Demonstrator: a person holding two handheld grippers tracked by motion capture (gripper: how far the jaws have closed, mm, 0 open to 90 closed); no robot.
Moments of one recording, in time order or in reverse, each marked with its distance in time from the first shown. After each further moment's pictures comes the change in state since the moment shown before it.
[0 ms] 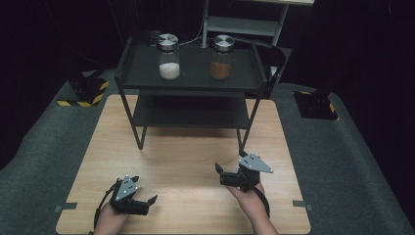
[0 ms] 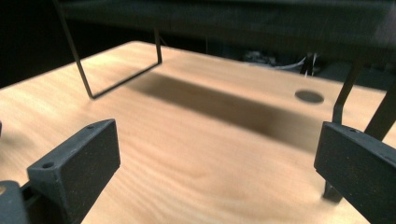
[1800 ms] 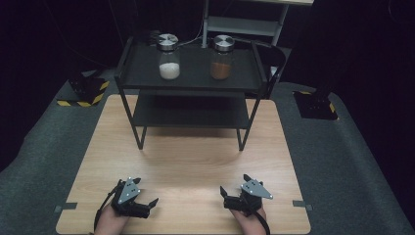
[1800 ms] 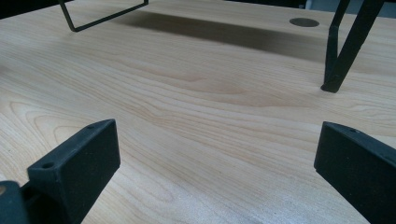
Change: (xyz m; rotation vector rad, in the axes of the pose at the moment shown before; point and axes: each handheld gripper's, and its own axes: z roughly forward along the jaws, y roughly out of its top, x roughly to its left) left arm -0.005 0.004 0.000 0.032 -0.013 0.063; right arm 0.016 -0.066 -0.023 0.077 -0.057 0.017
